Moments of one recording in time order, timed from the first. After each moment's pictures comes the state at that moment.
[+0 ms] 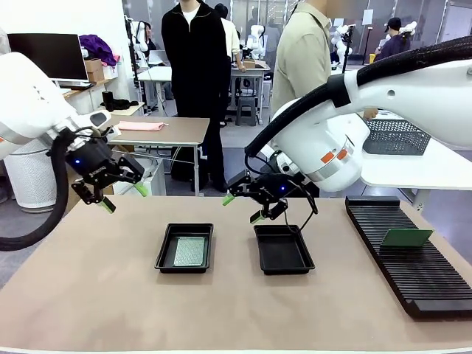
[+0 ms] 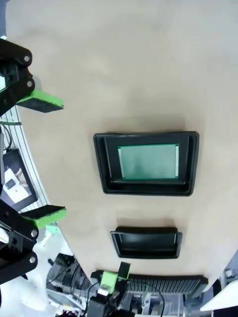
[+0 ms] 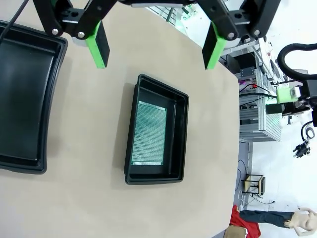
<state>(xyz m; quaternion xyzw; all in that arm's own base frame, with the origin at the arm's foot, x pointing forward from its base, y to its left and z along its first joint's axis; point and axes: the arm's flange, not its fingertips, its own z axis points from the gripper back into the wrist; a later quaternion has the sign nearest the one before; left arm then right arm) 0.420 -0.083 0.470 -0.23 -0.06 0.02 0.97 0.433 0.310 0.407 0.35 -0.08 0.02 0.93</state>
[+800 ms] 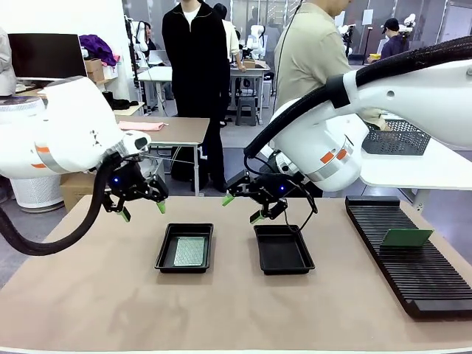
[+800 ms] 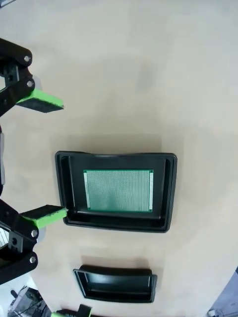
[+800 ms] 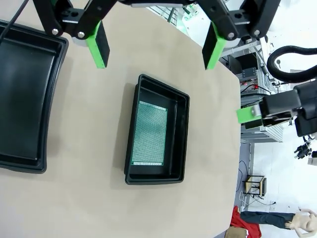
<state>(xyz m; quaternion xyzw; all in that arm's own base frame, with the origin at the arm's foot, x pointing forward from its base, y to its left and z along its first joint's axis) 0.438 -0.139 0.424 -0.11 -0.10 0.03 0.99 0.433 0.311 0.408 0.35 -0.08 0.02 0.93</state>
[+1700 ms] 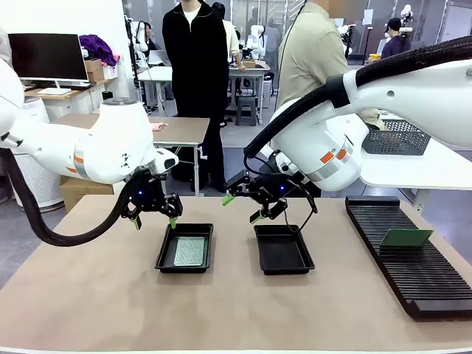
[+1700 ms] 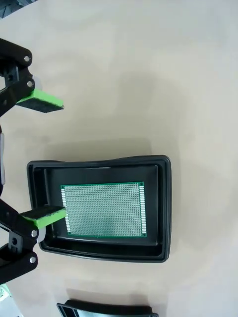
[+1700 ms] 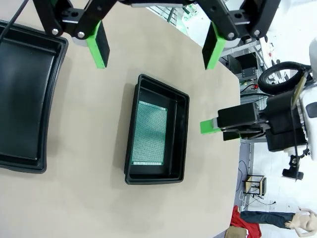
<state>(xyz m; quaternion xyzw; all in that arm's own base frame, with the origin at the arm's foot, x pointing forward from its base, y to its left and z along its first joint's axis) 0.469 -0.180 0.378 -0.02 -0.08 -0.01 1.00 0.434 0.311 0.408 0.35 -0.08 0.02 0.93</state>
